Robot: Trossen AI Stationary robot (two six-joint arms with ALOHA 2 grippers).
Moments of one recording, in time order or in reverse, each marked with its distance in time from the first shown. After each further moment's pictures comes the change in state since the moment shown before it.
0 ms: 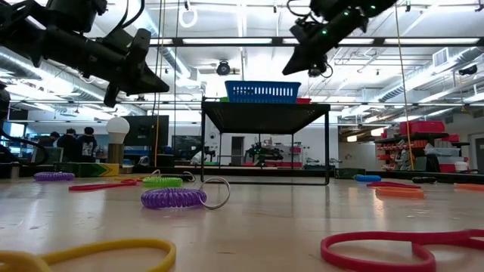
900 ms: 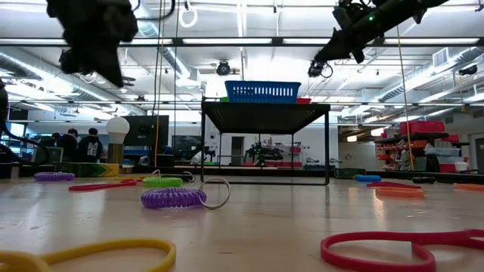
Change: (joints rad) left arm -0.252 0.152 0.582 -1.318 0.354 -0.529; right arm 0.054 -0.422 -0.364 0.091 0.080 0.008
